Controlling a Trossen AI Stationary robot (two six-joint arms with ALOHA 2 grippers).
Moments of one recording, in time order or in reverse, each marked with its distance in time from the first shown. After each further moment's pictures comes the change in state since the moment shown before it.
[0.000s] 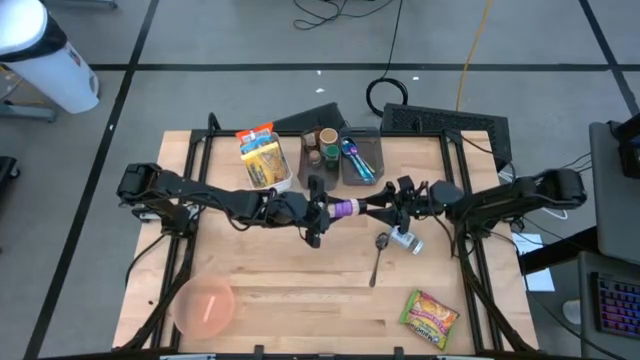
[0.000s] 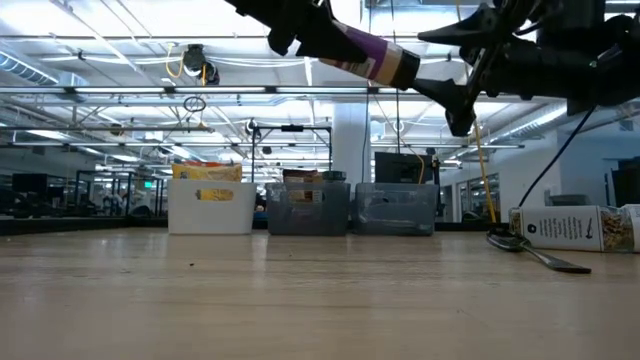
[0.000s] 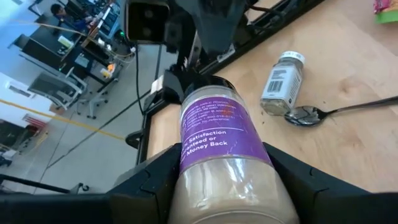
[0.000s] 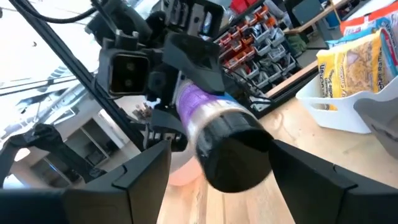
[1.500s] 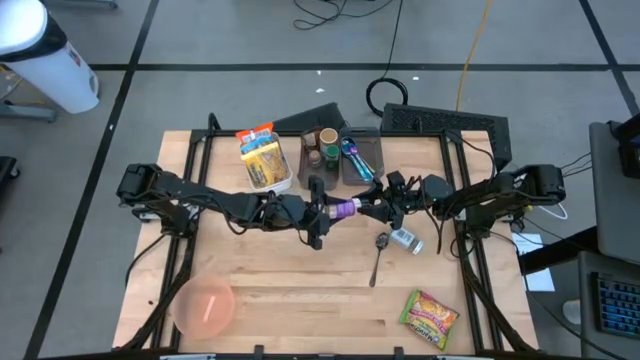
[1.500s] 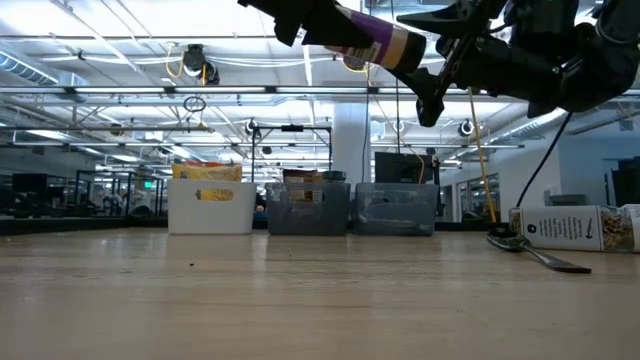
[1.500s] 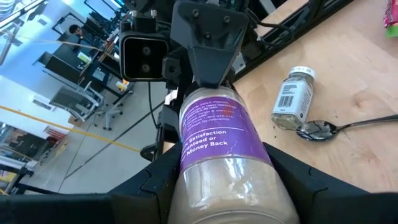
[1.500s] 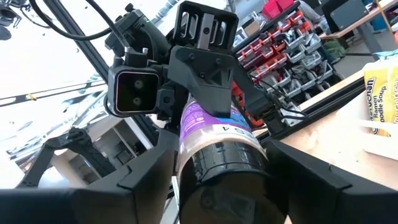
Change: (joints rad) left arm -0.014 0.001 -0.002 0.074 -0.043 0.056; right arm -0.051 0.216 0.100 0.227 -0.161 0.038
